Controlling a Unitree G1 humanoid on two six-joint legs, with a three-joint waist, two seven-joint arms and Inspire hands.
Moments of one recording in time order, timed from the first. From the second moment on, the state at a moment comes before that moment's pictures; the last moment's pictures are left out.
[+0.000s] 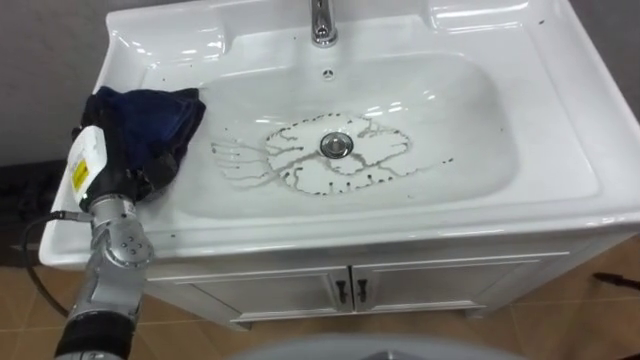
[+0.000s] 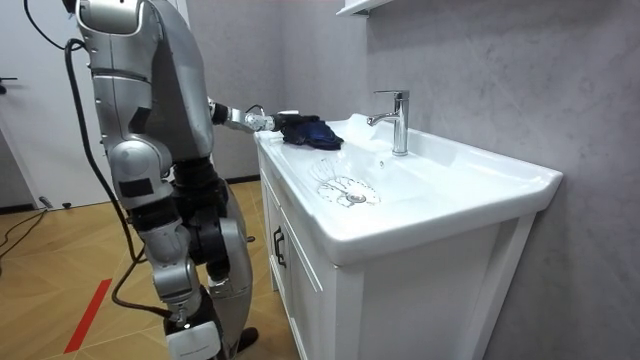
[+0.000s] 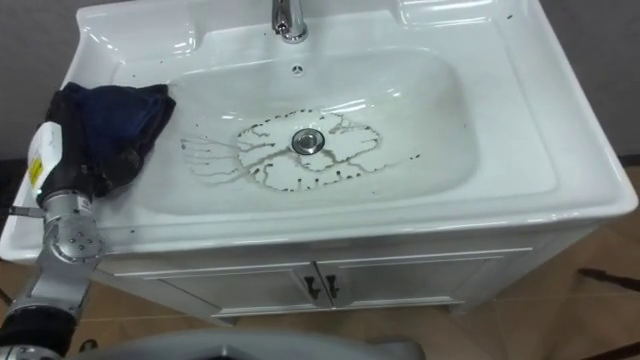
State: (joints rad) left arm 0.03 0.31 0.07 0.54 0.58 -0.07 0.35; right arm 0.20 -0.32 -0.04 1.26 -0.12 0.15 0.29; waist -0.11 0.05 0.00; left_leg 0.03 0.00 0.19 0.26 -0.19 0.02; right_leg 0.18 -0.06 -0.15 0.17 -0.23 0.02
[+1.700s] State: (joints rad) left arm -0.03 0.33 0.18 0.69 0.63 -0.01 0.33; right arm 0.16 -0.31 -0.14 1.20 -0.32 0.28 0.31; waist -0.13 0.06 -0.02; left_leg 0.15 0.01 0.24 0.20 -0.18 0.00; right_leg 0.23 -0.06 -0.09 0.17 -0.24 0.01
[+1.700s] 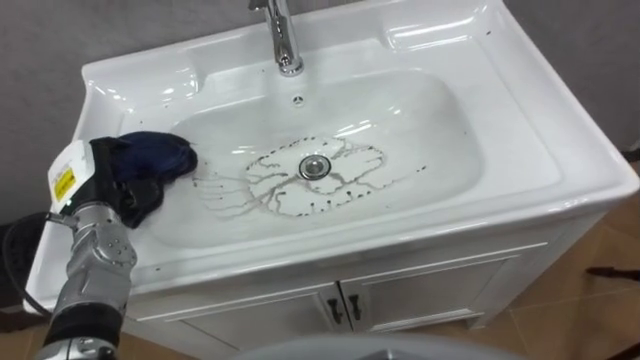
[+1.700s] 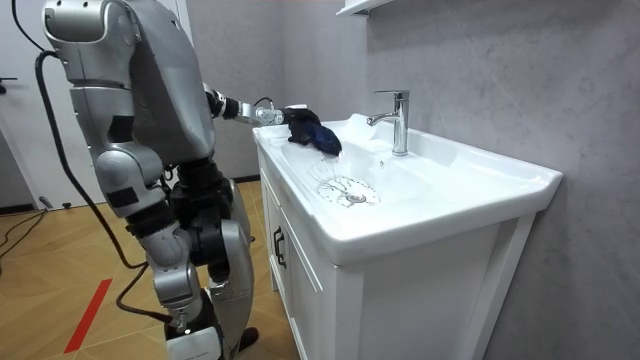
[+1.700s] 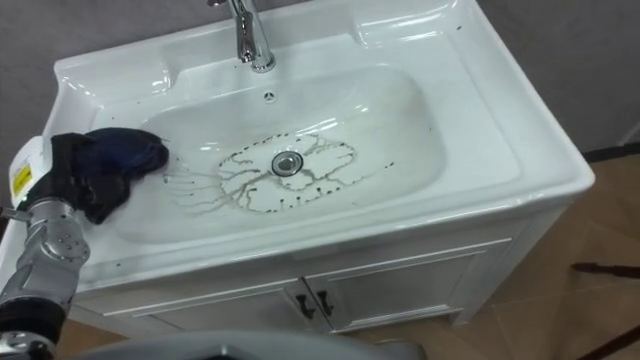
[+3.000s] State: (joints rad) left arm 0.01 0.29 -0.05 0.08 0.70 0.02 0.28; right arm 0.13 -0.30 -0.02 1.28 -0.20 0.14 0.24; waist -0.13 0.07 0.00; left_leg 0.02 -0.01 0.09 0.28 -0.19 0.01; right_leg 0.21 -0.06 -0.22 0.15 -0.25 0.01
